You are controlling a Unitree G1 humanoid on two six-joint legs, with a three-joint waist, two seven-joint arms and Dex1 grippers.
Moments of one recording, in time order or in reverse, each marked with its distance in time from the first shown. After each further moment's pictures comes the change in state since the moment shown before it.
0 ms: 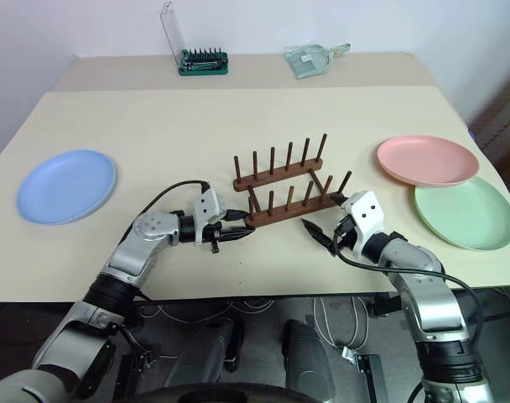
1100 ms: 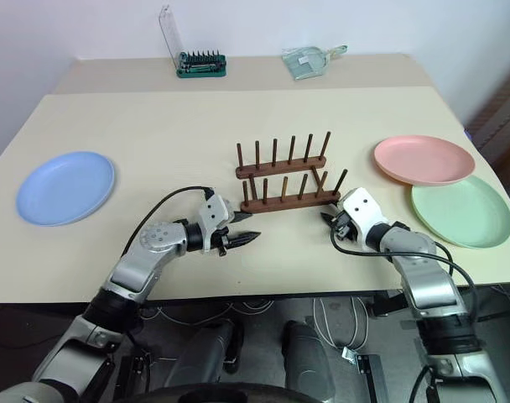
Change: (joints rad) left arm 0.084 -0.047 -0.042 -0.169 0.030 0.150 0.212; right arm -0.162 -0.038 0.091 0.234 -0.199 -0.025 -0.023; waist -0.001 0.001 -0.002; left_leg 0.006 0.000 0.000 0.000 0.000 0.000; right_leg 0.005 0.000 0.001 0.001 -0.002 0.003
